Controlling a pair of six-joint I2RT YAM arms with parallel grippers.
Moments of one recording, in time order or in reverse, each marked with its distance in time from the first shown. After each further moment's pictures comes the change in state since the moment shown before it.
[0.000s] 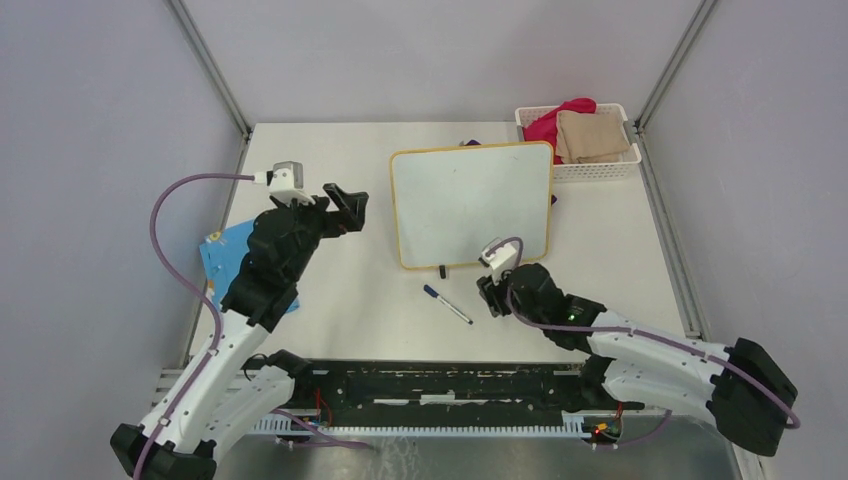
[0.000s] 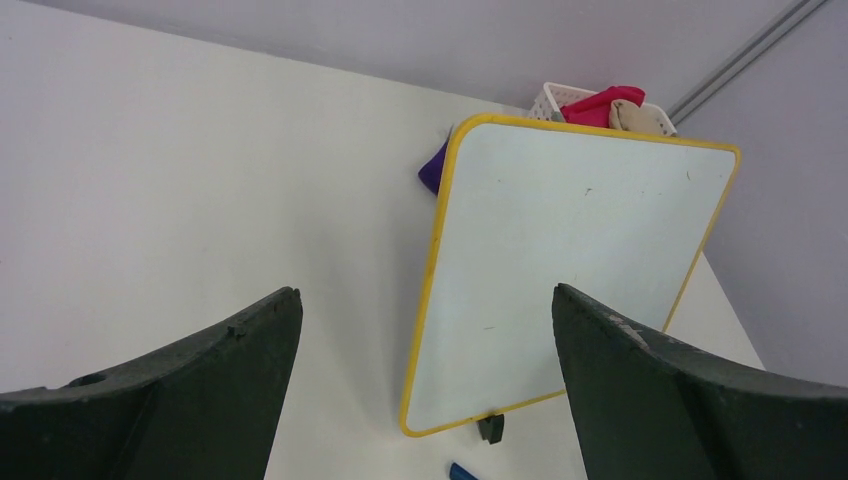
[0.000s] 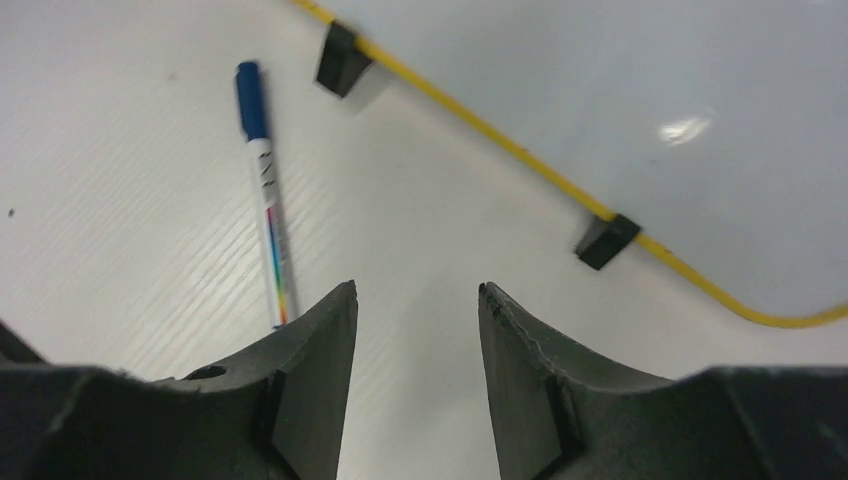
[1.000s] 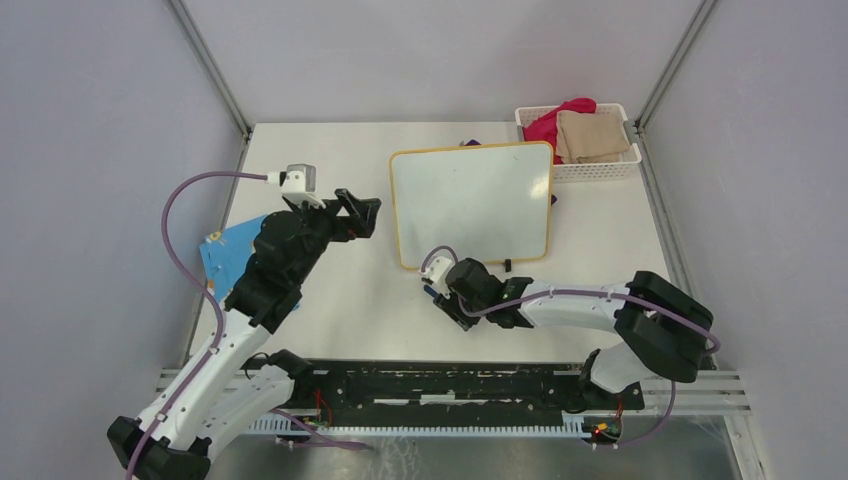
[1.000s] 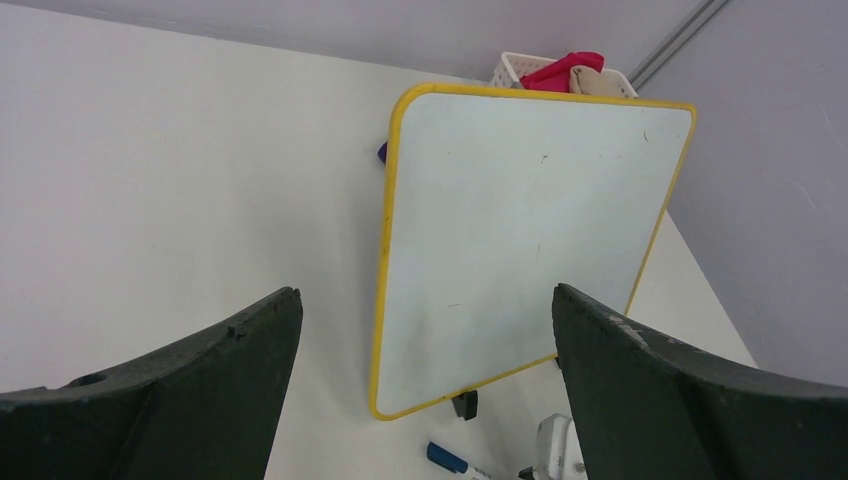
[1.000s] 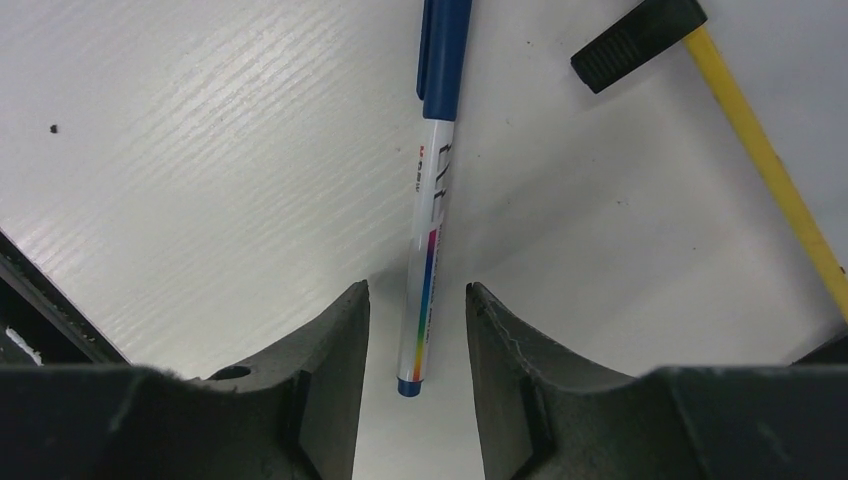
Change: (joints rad) left arm -0.061 0.009 0.001 0.013 0.033 0.010; right arm 0.172 0.543 0.296 -0.132 -0.160 -0.056
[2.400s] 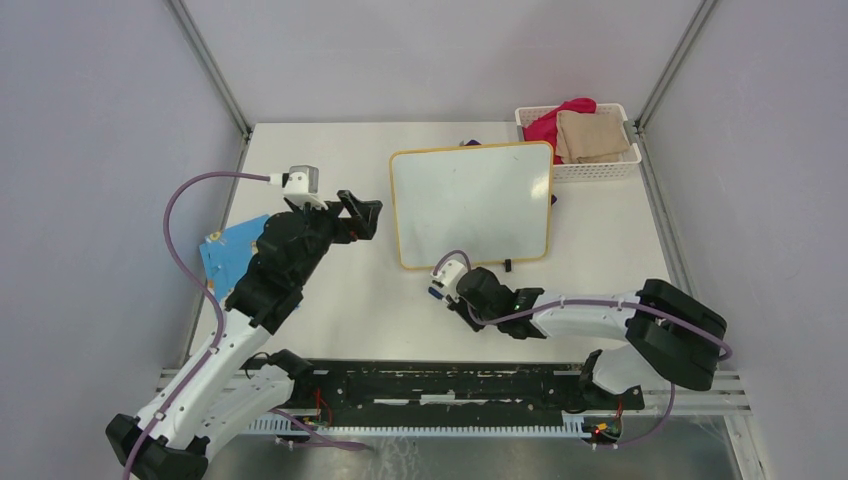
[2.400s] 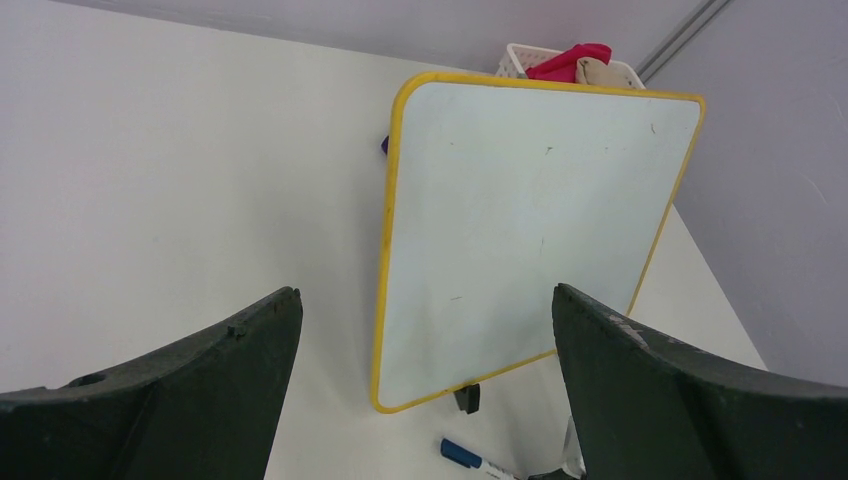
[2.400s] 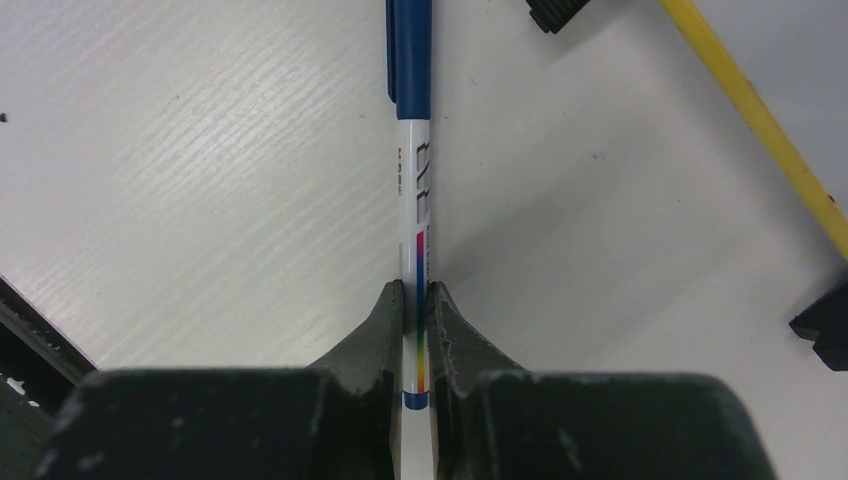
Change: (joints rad) left arm -0.025 0.000 0.000 -0.014 -0.027 0.000; right arm 0.007 -0.048 -0.110 0.108 0.058 0.045
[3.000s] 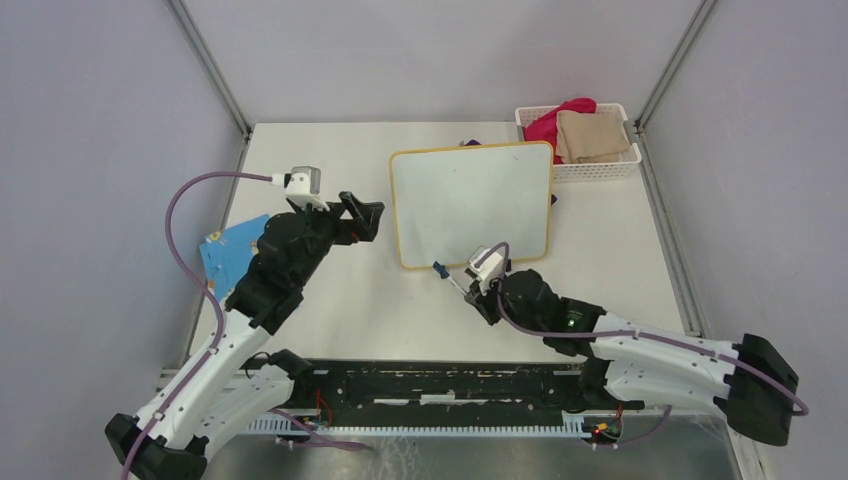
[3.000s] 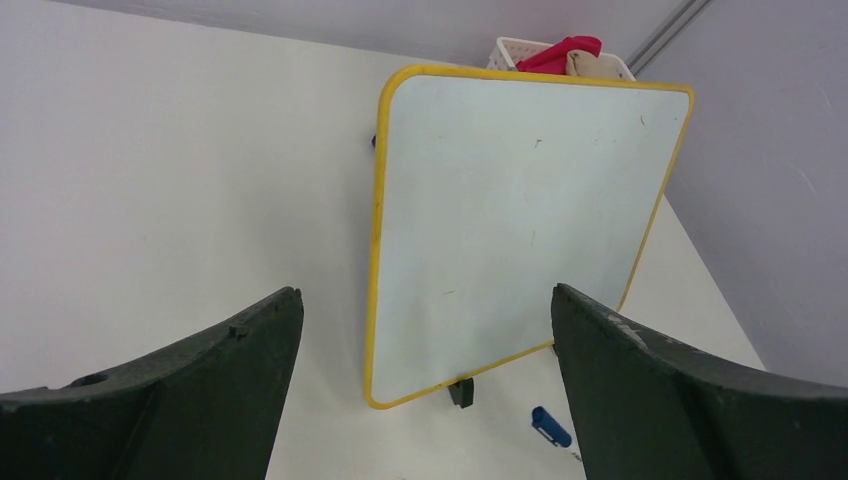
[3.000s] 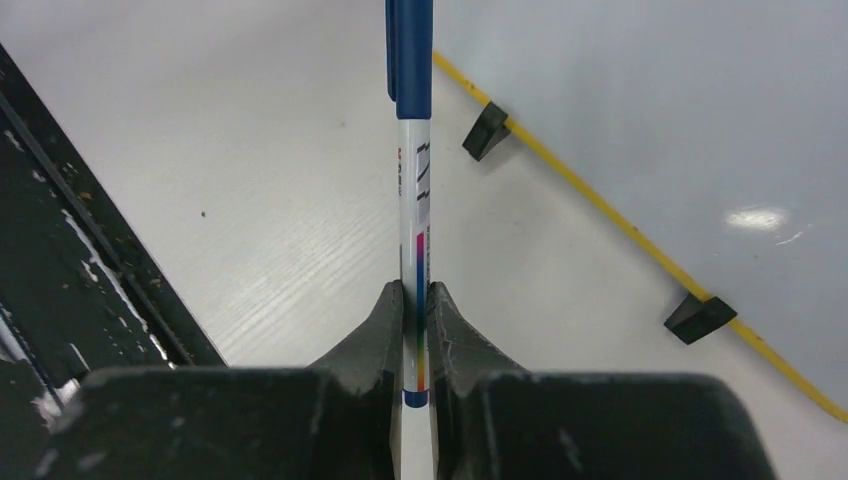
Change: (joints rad) left arm -0.011 -0.002 -0.001 -0.005 0.004 0.001; right arm -0.001 -0.443 -0.111 0.003 0.011 0.016
